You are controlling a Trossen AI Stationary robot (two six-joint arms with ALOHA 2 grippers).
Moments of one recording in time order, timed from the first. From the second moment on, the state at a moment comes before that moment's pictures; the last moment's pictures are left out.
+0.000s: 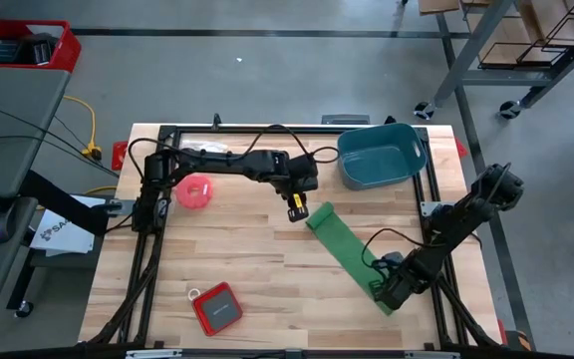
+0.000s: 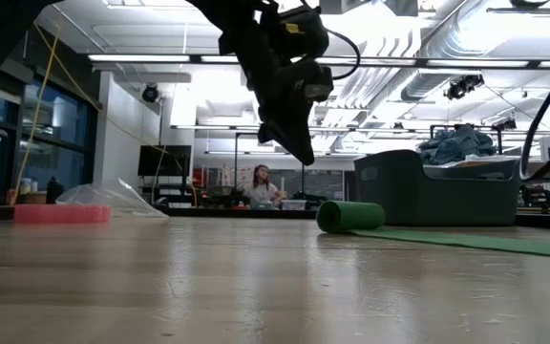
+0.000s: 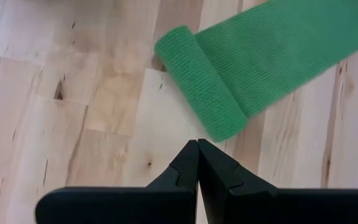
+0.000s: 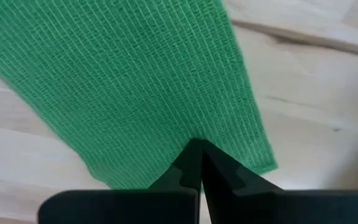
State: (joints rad) left arm 0.16 2.03 1.64 -0.71 0.14 -0.08; right arm 0.82 1.53 0.73 -0.64 -0.19 2.12
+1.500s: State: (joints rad) left arm 0.10 2.21 1.64 -0.47 0.03 -0.51; right arm 0.83 1.53 0.73 -0.67 -0.23 2.06
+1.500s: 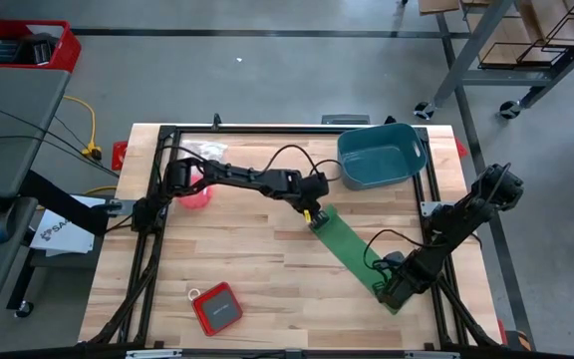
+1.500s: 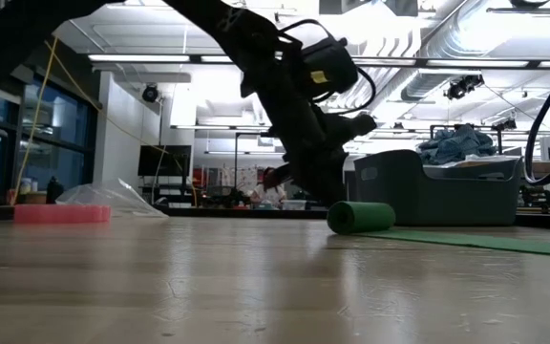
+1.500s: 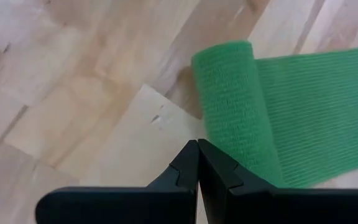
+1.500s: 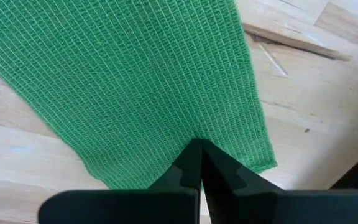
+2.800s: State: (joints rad) left arm 0.22 2.07 1.64 -0.21 0.31 -0.50; right arm 0.81 1.51 0.94 -1.00 -0.02 2.08
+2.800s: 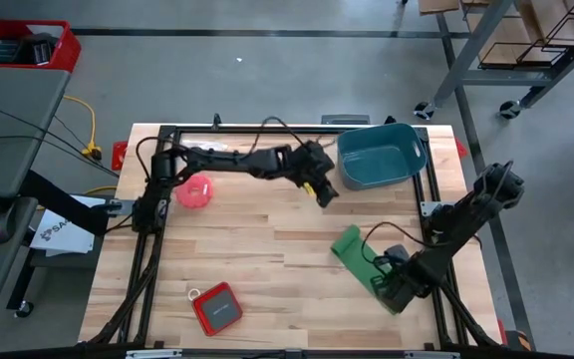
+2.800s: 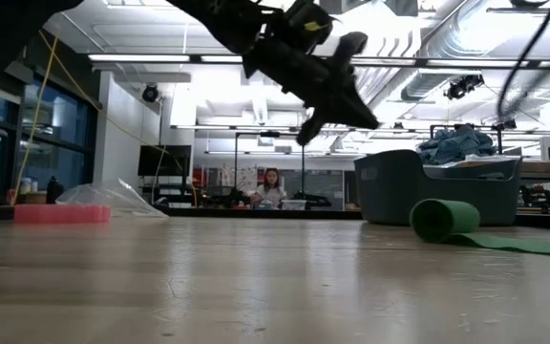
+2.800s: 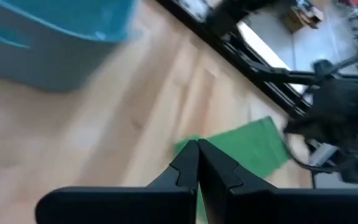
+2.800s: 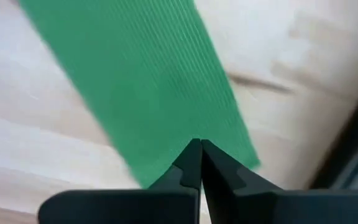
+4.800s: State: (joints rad) left arm 0.42 1.68 1.51 -0.41 0.20 -0.21; right arm 0.52 1.38 0.81 -0.71 -0.05 1.63
